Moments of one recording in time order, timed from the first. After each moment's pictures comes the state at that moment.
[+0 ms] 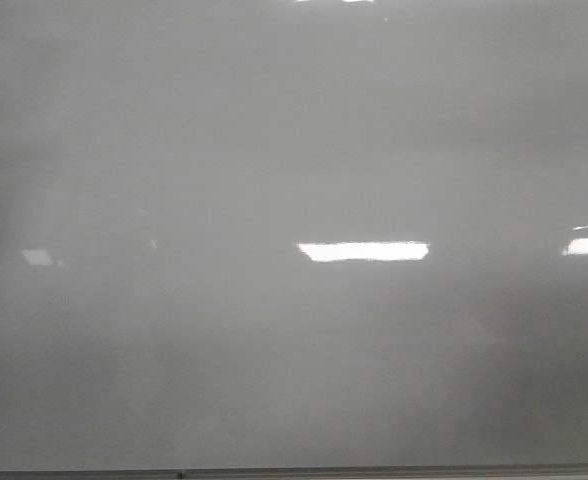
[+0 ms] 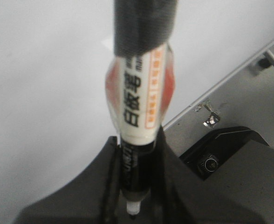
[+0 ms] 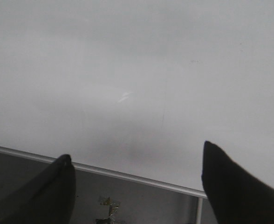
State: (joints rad) left arm -0.04 1.27 -1.15 -0.43 1.13 0.76; right arm 0.09 0.87 -0.93 0.07 0.88 -0.11
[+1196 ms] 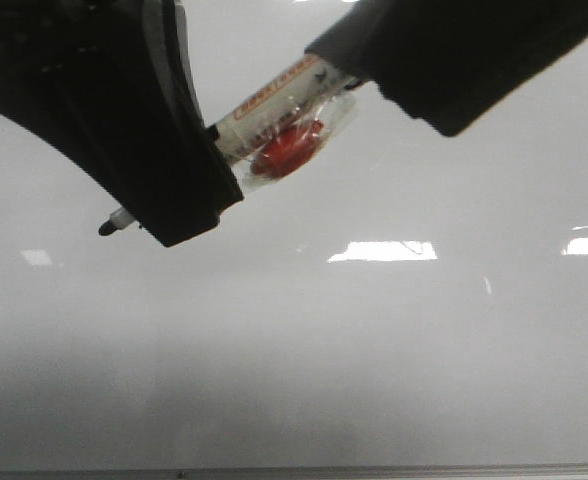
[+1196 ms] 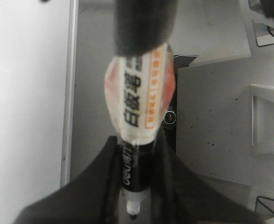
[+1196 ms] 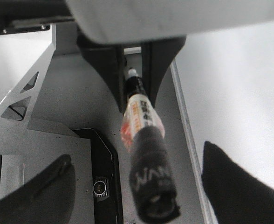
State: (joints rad) left arm -0.77 1.41 -1.18 -0.39 1.12 0.89; right arm 0.56 1.18 -1.02 0.70 0.98 -1.07
